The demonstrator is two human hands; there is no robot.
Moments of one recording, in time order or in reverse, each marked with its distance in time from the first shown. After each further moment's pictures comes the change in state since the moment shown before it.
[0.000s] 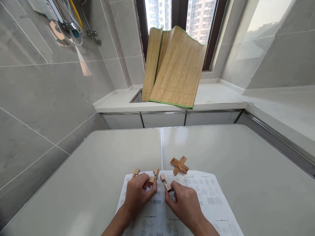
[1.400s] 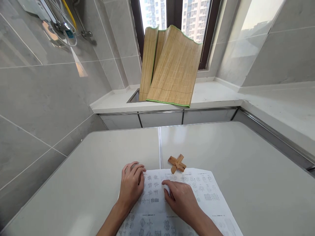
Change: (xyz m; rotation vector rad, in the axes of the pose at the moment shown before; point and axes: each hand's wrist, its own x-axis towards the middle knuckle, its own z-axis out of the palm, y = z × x) left_hand 0.006 -0.023 -0.008 0.213 0.087 0.134; right_hand 0.007 -0.004 -0.012 -0.240 -0.238 -0.163
